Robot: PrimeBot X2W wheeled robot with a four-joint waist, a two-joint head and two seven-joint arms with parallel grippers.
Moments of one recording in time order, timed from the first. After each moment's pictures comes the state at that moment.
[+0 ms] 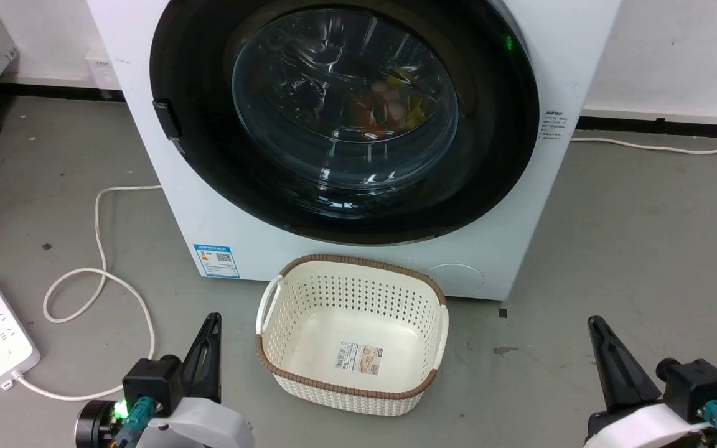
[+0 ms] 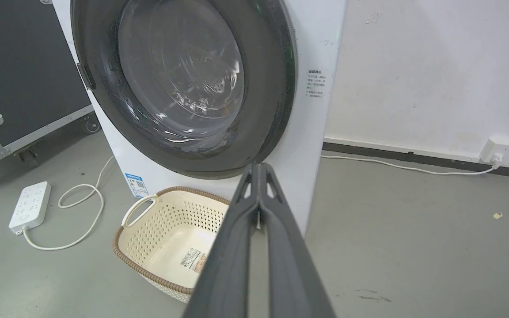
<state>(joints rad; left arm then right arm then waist) -0.02 0.05 -0.02 0.11 -0.10 -0.06 -0.13 0.03 -0.06 -0.05 0.05 0.07 0.13 -0.13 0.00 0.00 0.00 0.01</state>
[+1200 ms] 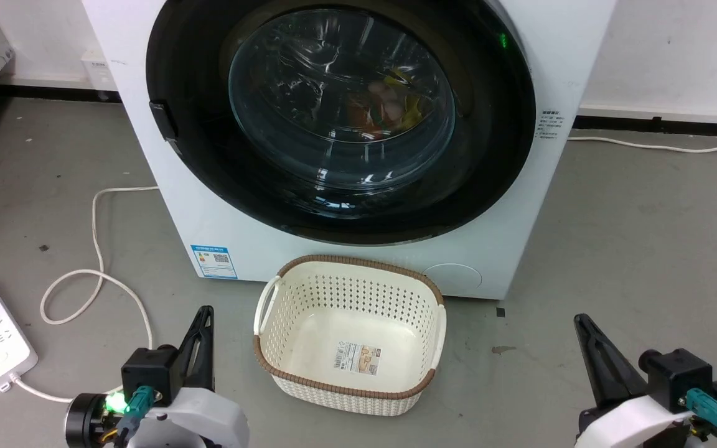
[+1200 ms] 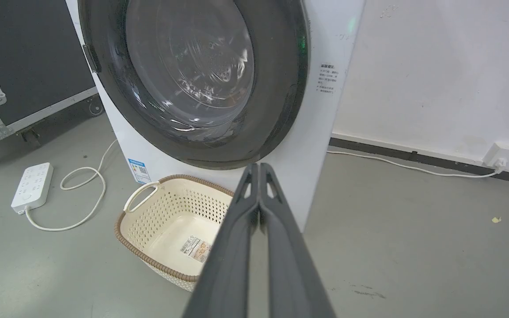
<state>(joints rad) -0.02 0.05 -0.01 0.05 -0.04 -0.03 -0.05 0.02 -0.05 -0.02 0.03 0.03 0.13 -0.05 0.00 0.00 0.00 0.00</state>
